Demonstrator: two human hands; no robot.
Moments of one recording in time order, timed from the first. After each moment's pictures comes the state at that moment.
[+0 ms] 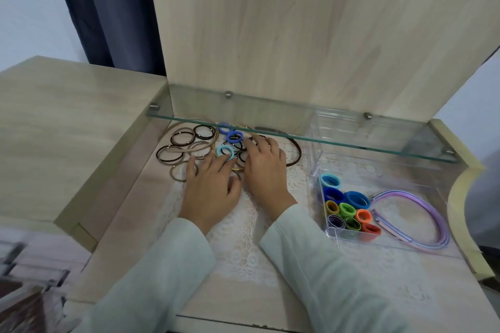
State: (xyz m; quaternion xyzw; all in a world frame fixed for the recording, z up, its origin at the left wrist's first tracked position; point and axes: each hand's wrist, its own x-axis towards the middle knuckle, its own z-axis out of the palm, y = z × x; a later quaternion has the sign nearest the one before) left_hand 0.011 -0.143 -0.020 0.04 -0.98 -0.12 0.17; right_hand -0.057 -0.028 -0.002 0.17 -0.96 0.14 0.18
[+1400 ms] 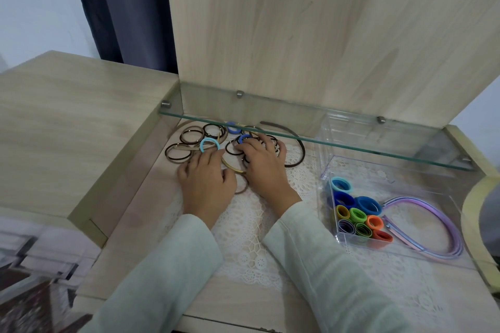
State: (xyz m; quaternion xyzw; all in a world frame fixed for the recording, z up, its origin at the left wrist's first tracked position) left_hand 0.006 -0.155 -0.017 0.17 -0.94 -0.21 0.20; right_hand -0.070 -0.039 -0.003 0.27 -0.95 0.15 0.10
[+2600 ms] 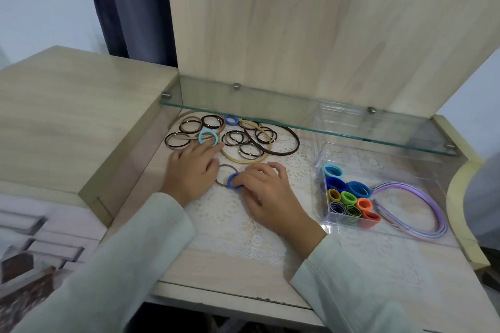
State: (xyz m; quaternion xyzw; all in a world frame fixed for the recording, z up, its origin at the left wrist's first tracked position) left_hand 0.016 -0.193 -0.010 0.06 -0.98 -0.17 0.09; right_hand 0.015 0.010 -0.006 0.42 -0.86 0.25 0.18
